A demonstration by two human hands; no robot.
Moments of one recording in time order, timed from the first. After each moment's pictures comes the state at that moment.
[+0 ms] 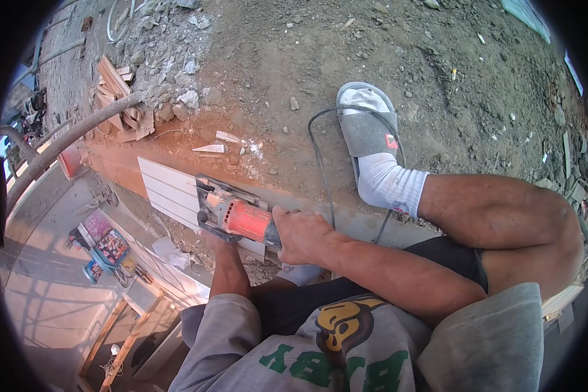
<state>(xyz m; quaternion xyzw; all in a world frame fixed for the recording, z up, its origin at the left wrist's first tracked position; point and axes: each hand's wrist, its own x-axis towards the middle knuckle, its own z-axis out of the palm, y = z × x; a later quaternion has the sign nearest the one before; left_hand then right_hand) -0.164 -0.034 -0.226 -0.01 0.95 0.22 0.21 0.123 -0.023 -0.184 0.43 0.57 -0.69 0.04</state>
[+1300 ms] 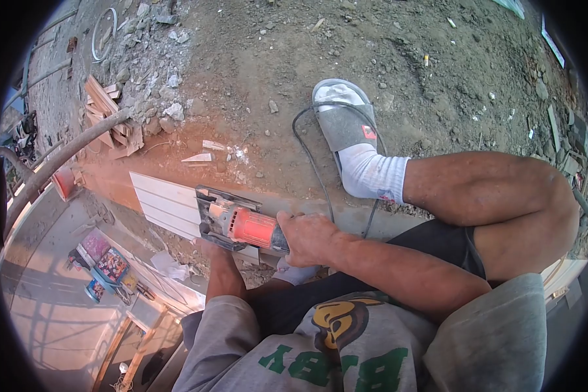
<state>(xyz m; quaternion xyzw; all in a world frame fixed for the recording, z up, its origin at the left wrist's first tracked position) -0.199 -0.054 -0.247 -0.08 0.90 0.35 0.23 0.144 -0.056 -0.190 0.44 0.60 -0.66 0.00</state>
